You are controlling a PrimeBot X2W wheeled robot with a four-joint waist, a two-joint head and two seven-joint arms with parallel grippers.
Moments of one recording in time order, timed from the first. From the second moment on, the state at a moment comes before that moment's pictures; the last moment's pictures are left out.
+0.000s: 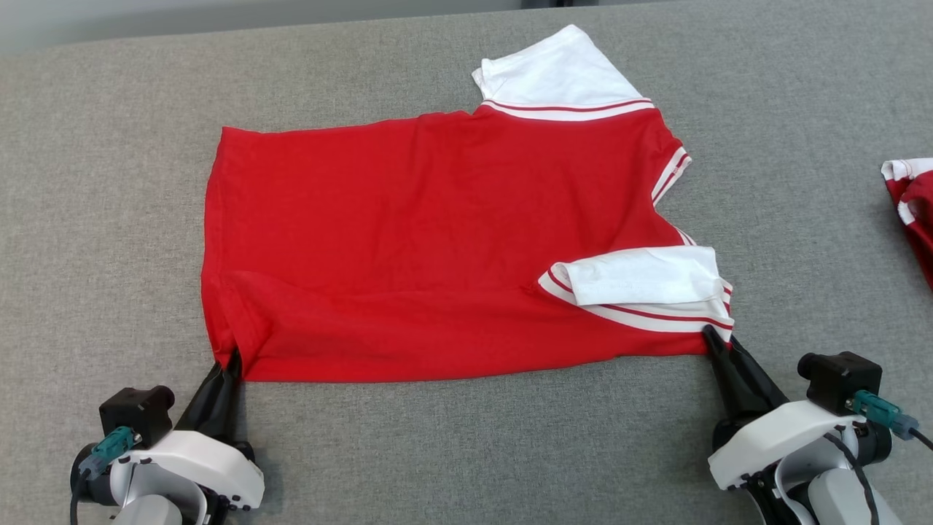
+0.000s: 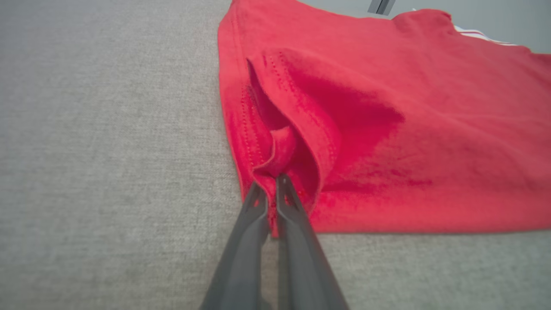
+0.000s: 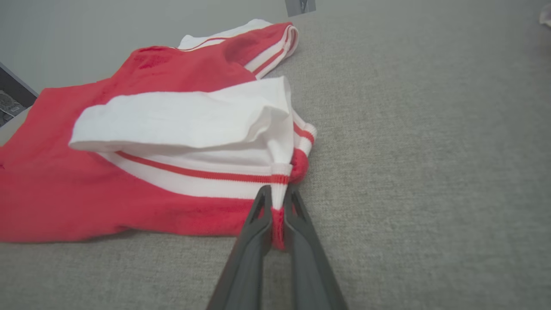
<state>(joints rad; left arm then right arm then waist) -0.21 0.27 -0.28 0.55 -0.52 -0.03 -0.25 -0.20 -0.14 0.18 0.37 0.41 0.13 -0.14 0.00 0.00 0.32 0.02</state>
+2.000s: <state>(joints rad) -0.14 0.38 -0.20 -0.05 -0.49 0.16 -0.16 -0.11 -0.12 -0.03 -0.13 0.26 0.13 -0.10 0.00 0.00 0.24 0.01</state>
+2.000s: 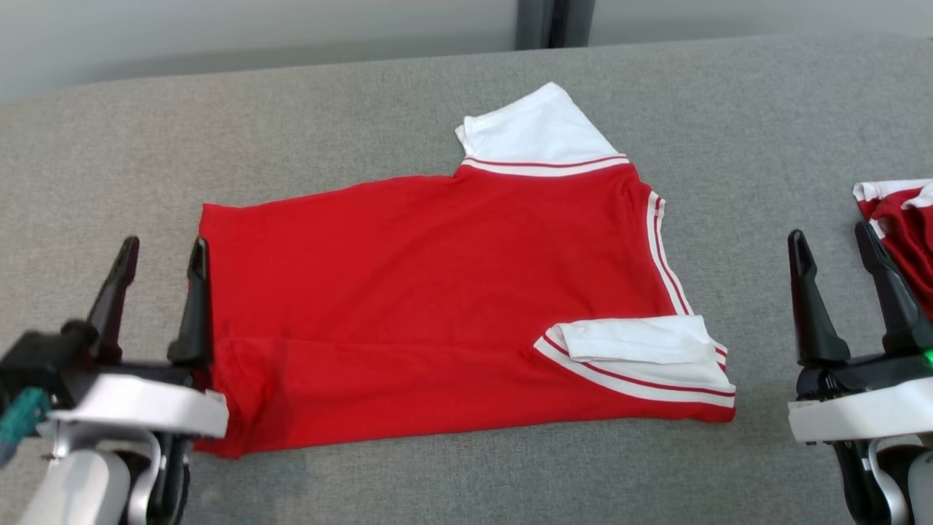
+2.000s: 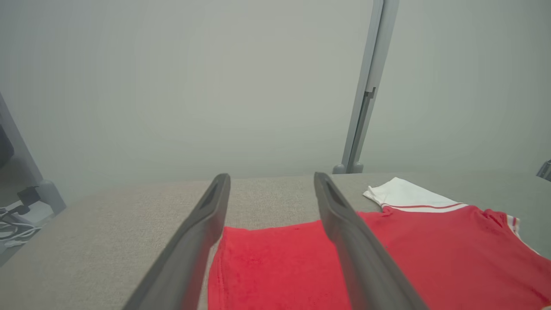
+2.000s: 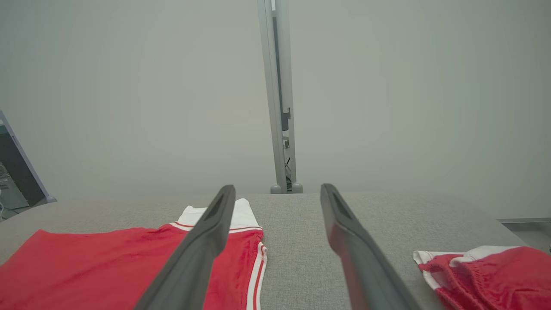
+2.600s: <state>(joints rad) -0.53 0.45 -0.16 0.53 -0.65 -0.03 0.01 -0.24 -0.10 0.05 -0.04 0.29 0.13 -0.15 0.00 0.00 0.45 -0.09</state>
